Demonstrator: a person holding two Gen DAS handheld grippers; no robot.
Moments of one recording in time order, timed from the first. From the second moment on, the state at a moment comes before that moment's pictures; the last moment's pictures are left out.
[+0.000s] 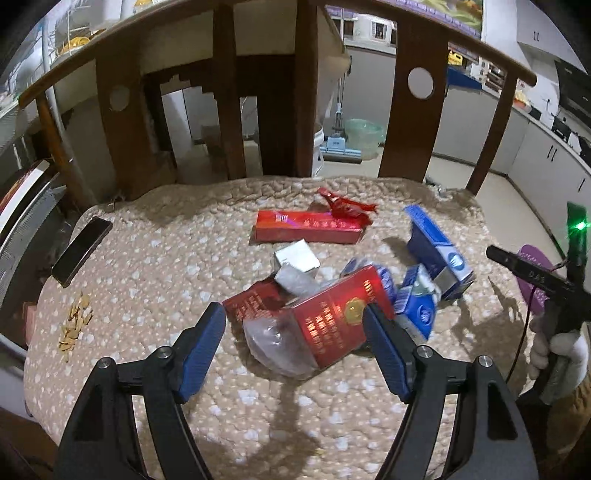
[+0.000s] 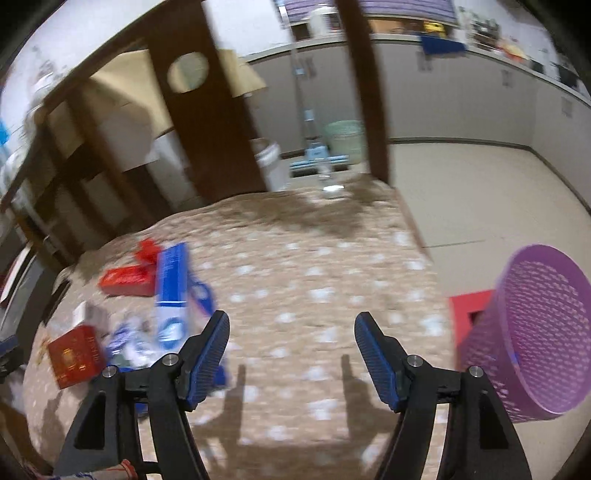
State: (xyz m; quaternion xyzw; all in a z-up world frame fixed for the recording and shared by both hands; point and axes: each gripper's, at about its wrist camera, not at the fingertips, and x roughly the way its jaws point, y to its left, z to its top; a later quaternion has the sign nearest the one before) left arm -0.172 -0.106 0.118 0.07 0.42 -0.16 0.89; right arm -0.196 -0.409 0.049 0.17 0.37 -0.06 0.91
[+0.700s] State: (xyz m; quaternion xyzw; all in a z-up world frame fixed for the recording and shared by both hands) left arm -0.146 -0.171 0.070 0.27 0.41 -0.25 0.83; right arm -0.126 -0.334 0.039 0.11 0.40 0.03 0.91
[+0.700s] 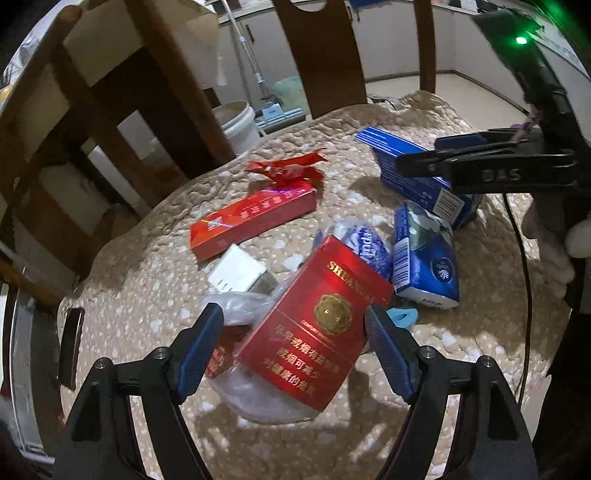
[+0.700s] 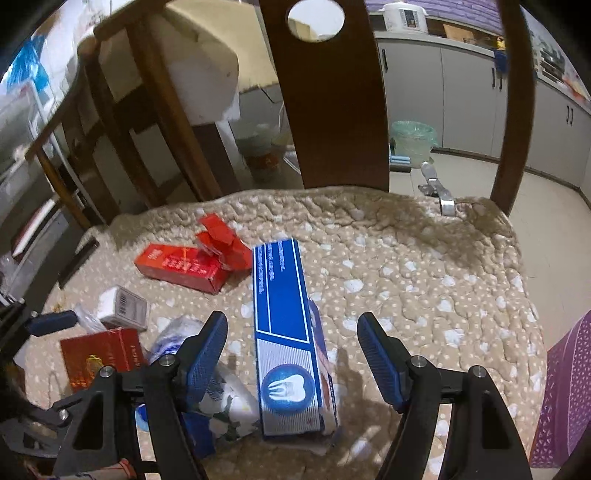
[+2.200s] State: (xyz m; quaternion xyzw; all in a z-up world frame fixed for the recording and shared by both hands) left arm -0.196 -0.234 0.107 0.19 0.39 -0.30 0.85; right arm -0.204 -0.426 0.062 0.20 0.37 -0.03 0.91
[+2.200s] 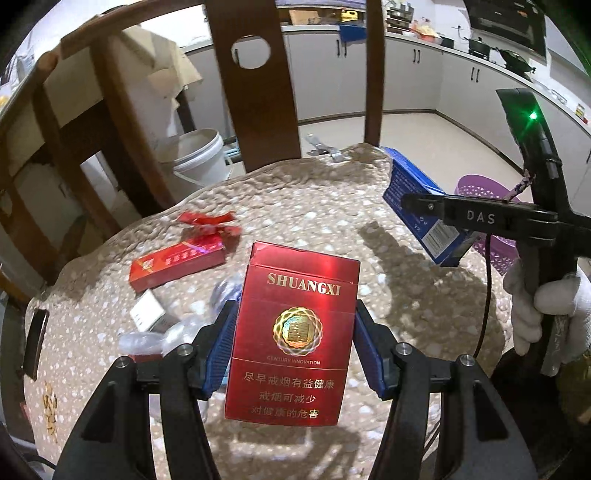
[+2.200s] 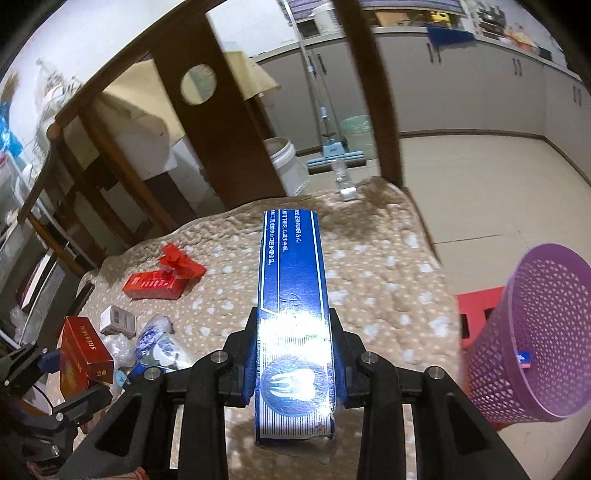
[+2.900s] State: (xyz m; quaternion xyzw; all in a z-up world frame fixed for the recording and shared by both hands) left arm -0.212 -0.346 0.113 0.21 0.38 -0.39 0.81; right arm -0.293 -0.555 0.069 0.31 0.30 -0.15 0.89
